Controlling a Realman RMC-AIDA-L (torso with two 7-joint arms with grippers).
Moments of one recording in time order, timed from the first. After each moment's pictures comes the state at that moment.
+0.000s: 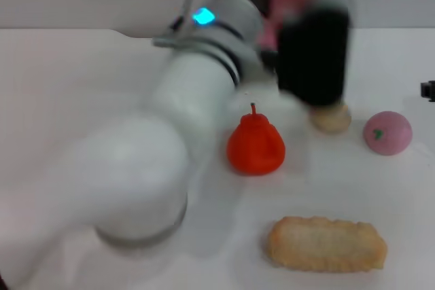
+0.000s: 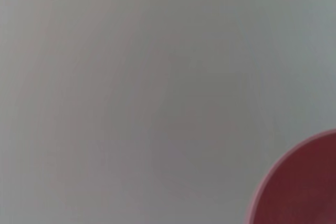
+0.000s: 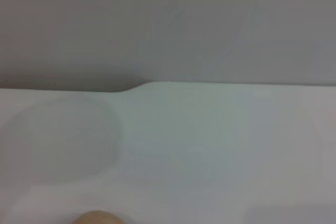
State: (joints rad) left arm -0.64 -2.08 2.44 1.41 0.99 -0.84 -0.26; right arm 0.23 2.08 -1.45 -1.63 0.32 1.12 -0.05
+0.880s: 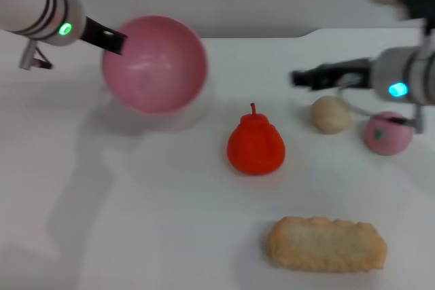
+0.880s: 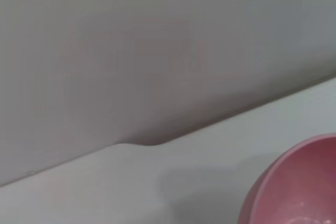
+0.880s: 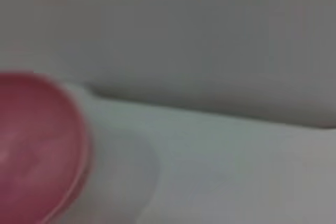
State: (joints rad) left arm -0.68 -2.06 1.47 1.33 -0.21 -1.16 0.07; right arm 0.41 2.07 -1.66 -1.36 0.59 0.83 -0.12
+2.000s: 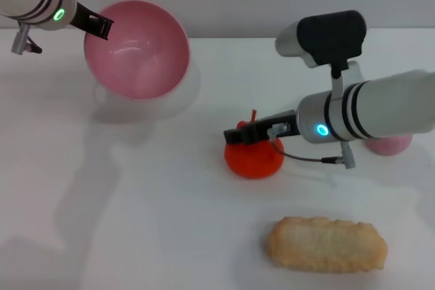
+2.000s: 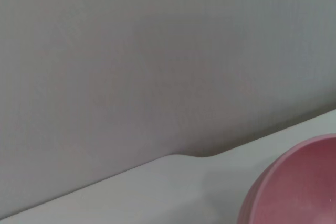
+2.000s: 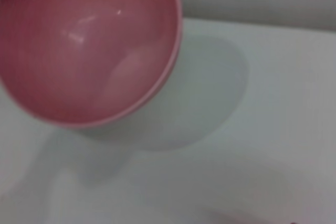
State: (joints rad) left arm -0.72 -2.06 1.47 1.30 -0.09 -1.16 0.03; right arm 0.61 2.08 -1.83 -1.01 0.87 0.75 -0.20
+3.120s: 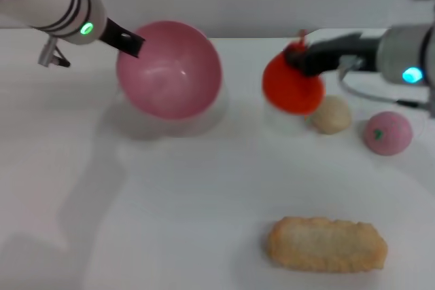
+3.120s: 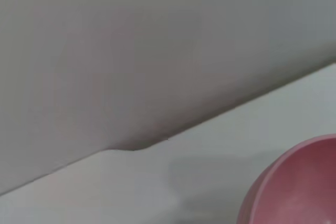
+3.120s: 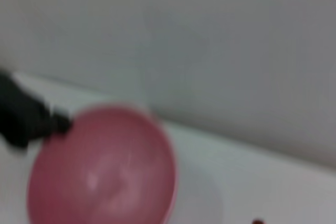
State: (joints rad) left arm -0.73 -2.06 1.52 1.29 -0.20 -1.18 0.06; right arm 0.34 2.08 -1.62 -1.59 0.69 0.95 -0.28
